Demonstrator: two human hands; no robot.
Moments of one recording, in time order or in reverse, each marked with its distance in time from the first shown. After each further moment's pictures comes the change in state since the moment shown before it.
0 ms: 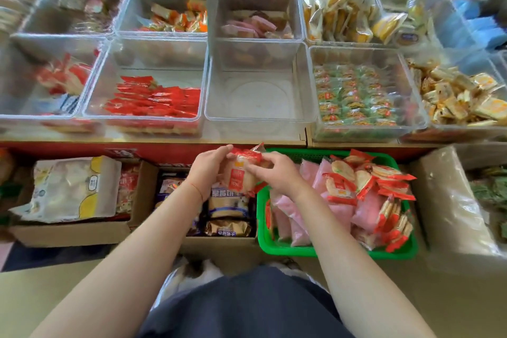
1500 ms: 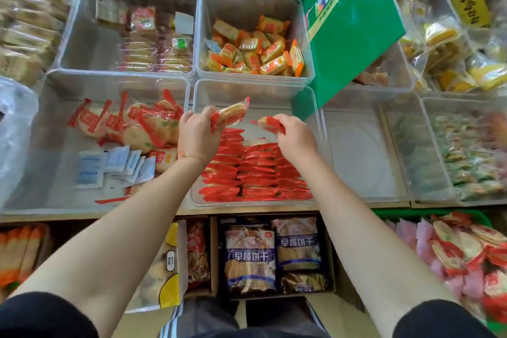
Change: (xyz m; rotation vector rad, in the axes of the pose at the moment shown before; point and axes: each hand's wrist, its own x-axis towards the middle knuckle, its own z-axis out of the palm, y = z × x) left_hand 0.294 0.148 -0.299 0.917 0.282 0.807; right_hand 0.338 -0.175 0.160 -0.599 0.371 0.016
